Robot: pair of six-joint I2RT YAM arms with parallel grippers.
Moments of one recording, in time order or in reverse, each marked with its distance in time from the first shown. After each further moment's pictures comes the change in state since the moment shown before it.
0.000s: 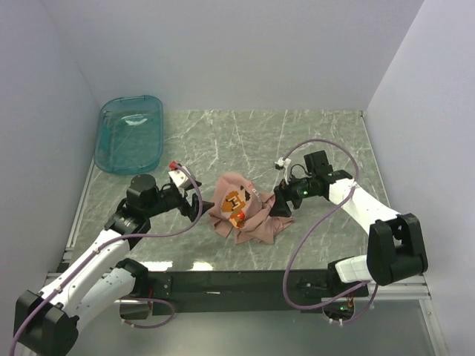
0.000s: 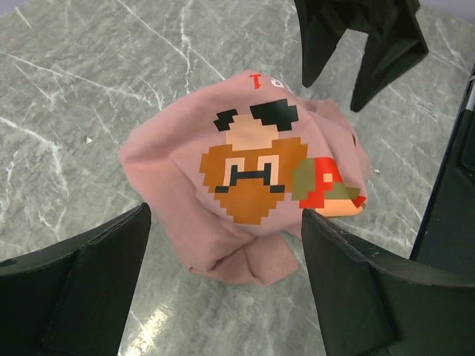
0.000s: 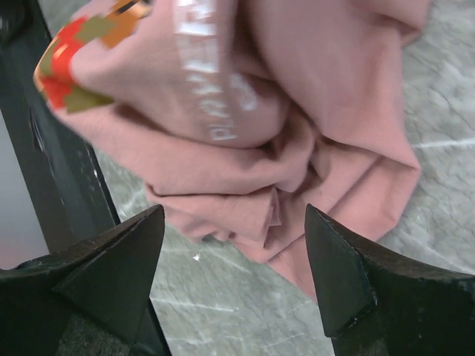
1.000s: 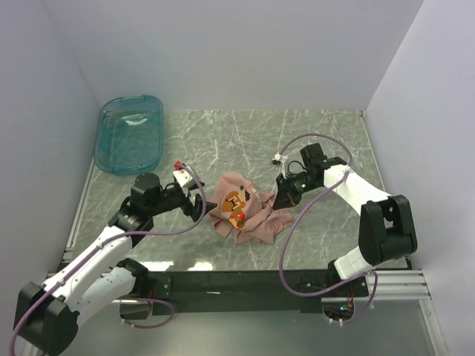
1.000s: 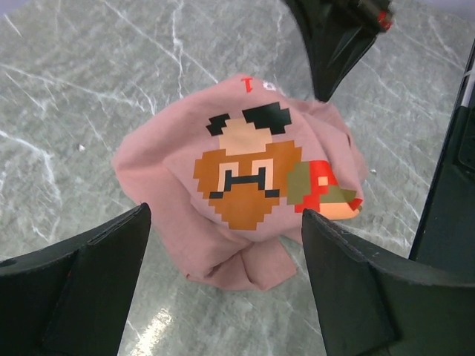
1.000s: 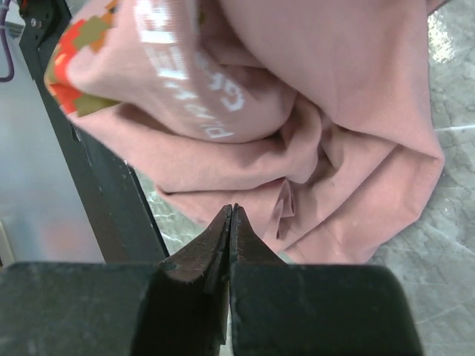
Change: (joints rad) left arm -0.024 0.020 0.000 0.025 0.003 0.010; right arm -0.014 0.170 0.148 -0.178 -0.026 0.001
